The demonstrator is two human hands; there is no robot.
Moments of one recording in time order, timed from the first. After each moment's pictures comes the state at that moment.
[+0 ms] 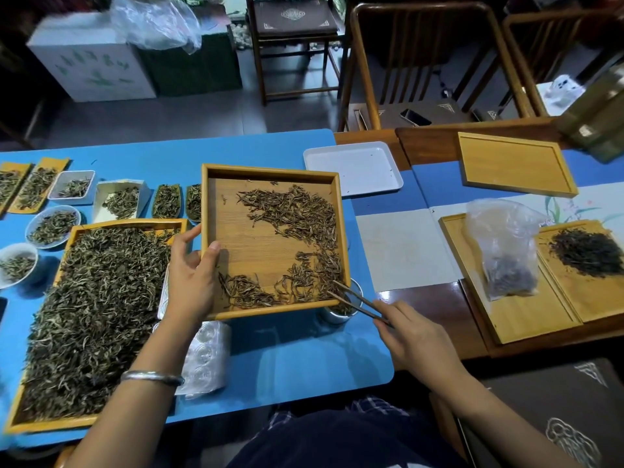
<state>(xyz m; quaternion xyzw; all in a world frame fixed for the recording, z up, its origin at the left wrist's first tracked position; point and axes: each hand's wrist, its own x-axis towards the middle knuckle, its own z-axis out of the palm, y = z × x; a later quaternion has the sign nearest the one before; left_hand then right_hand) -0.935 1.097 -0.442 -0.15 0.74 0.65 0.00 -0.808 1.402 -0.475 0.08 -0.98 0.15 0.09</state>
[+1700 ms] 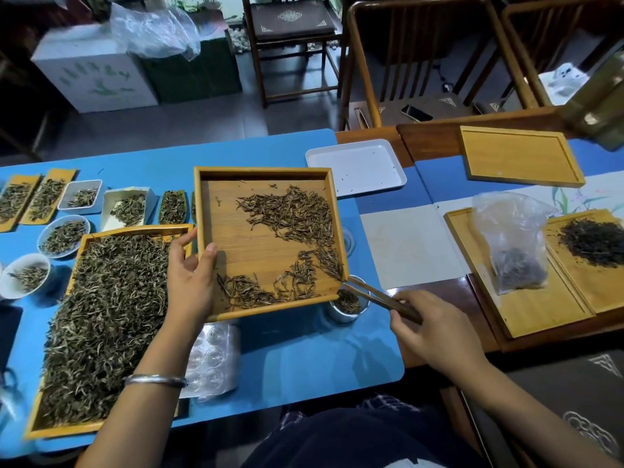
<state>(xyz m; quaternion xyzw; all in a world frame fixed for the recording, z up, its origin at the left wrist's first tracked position) -0.944 1.077 -0.460 -0.14 0.74 0.66 -0.02 -0.813 1.396 -0.434 -0.07 -0.97 0.23 0.02</state>
